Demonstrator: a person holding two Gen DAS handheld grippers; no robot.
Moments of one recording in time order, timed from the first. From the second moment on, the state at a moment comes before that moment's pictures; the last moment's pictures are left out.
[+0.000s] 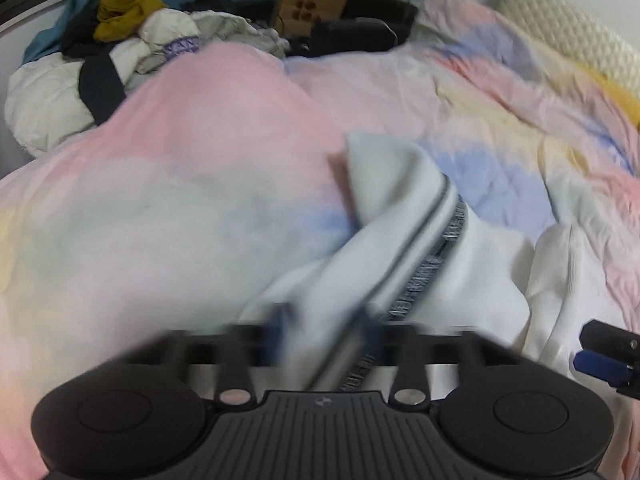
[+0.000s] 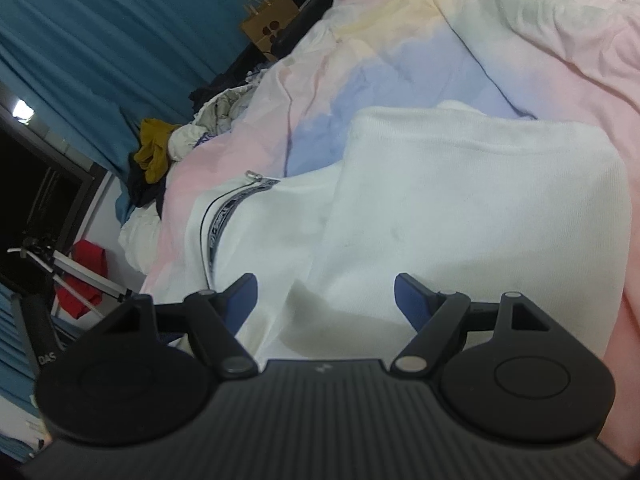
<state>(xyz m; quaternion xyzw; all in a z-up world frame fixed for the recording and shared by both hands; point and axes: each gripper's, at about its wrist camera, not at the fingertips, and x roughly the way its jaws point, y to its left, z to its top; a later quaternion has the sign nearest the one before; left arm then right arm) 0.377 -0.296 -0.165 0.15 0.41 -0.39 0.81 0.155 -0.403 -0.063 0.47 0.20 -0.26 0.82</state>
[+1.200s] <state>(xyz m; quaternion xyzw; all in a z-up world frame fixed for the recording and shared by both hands) 0.337 -0.170 0.053 0.01 0.10 -0.45 0.89 0.154 -0.394 -0.053 0.47 0.20 -0.25 0.82</state>
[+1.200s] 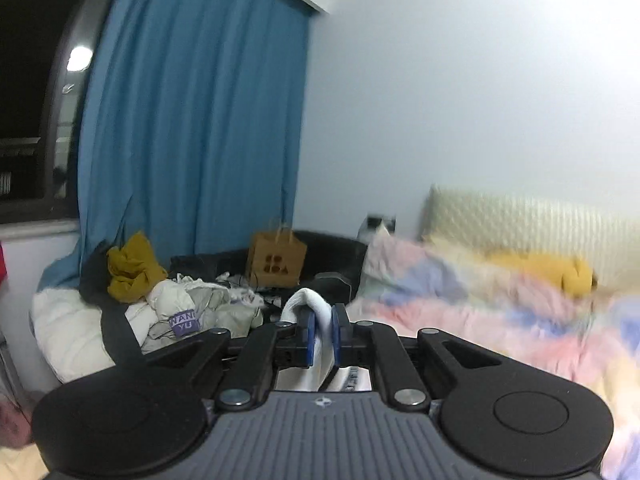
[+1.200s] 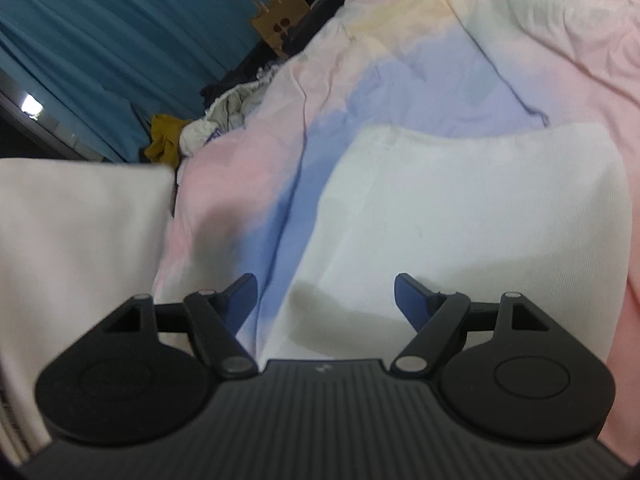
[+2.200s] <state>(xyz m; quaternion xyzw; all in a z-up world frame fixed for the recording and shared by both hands) 0.198 0.011 -0.110 -0.04 0.33 -0.25 0.91 0.228 -0.447 -0.127 0.73 0.17 0.01 0.67</state>
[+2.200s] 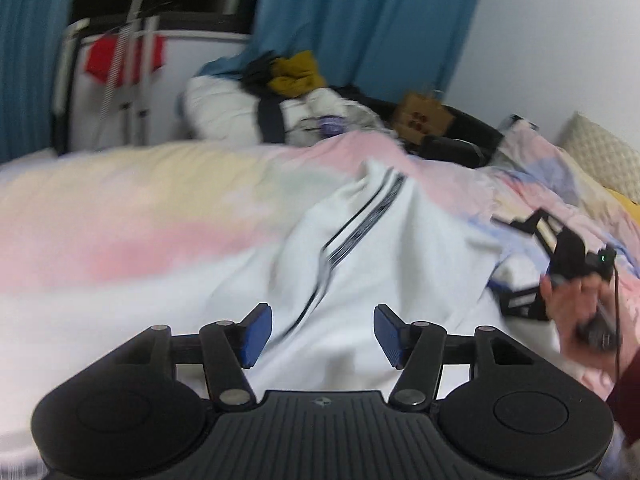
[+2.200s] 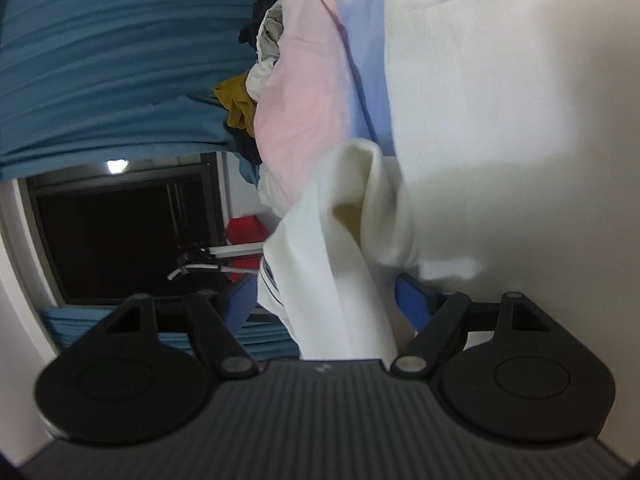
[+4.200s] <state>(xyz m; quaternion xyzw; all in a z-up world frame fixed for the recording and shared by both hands) 0.157 0.152 -0.085 -0.24 0.32 -0.11 0.91 0.175 -0.425 -0.060 0.46 0.27 -0.21 0.82</state>
